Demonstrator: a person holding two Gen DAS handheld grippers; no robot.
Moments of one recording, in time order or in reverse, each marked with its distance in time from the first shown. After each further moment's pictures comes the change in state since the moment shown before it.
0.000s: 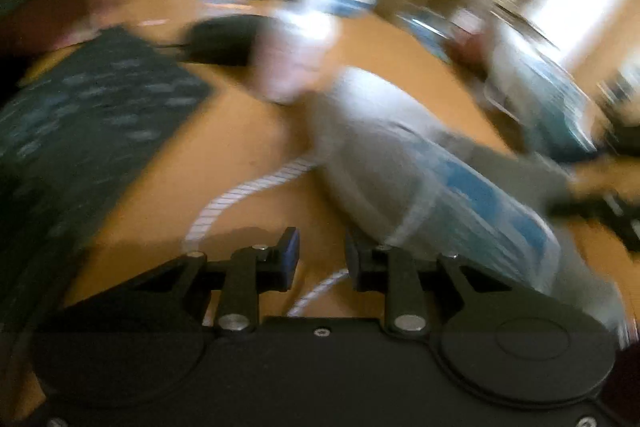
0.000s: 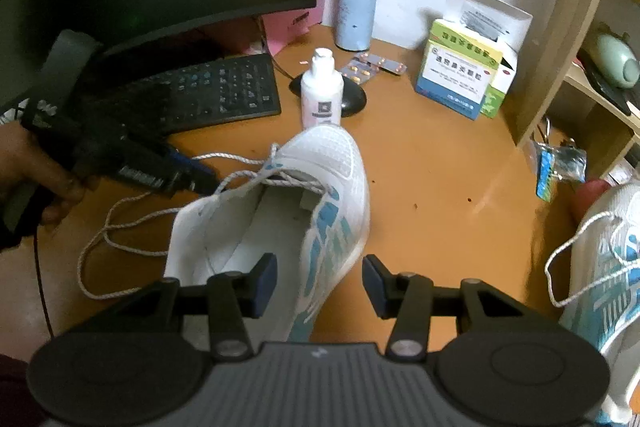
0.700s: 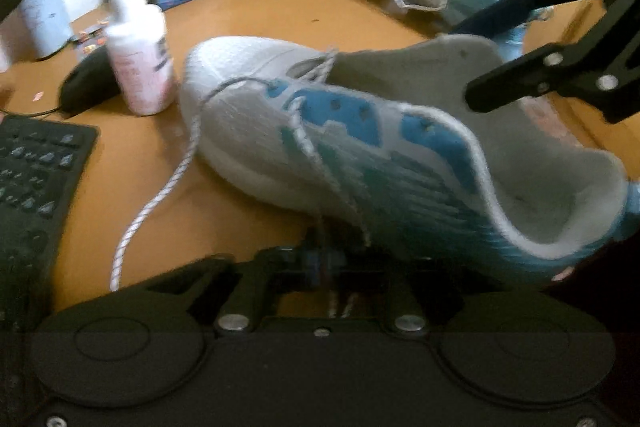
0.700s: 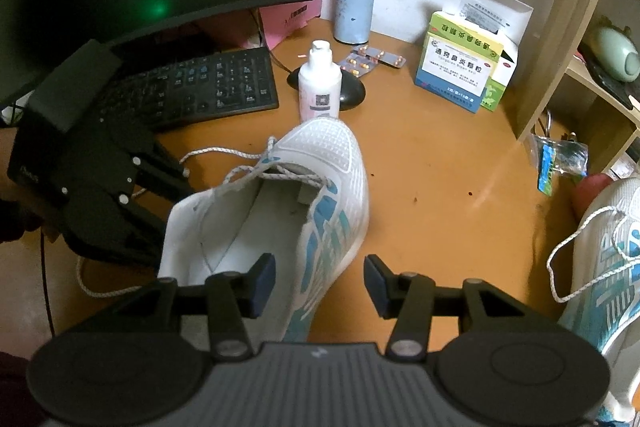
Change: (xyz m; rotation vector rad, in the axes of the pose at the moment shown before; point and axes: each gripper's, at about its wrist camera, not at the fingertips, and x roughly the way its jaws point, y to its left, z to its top) left arm 0.023 -0.037 -0.001 0.219 0.027 0.129; right arm 0.004 -0.001 0.002 0.005 0.002 0.011
